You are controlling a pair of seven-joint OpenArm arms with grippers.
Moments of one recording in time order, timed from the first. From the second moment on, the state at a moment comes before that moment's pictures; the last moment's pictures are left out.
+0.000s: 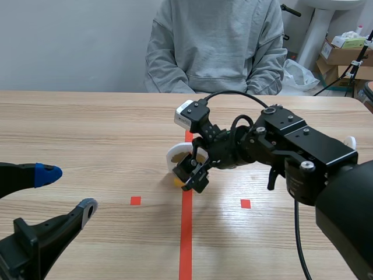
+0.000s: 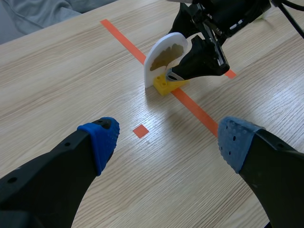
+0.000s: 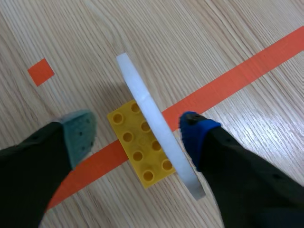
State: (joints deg) left arm 47.8 -26.7 -8.6 118.5 -12.5 -29.2 -3.7; right arm 20.3 6.7 -23.4 57.0 1.7 40.3 -18.6
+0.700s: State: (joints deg) left arm 47.8 -26.7 -8.6 118.5 -12.5 -29.2 -3.7; right arm 20.3 6.8 -23.4 57.0 1.8 40.3 -18.6
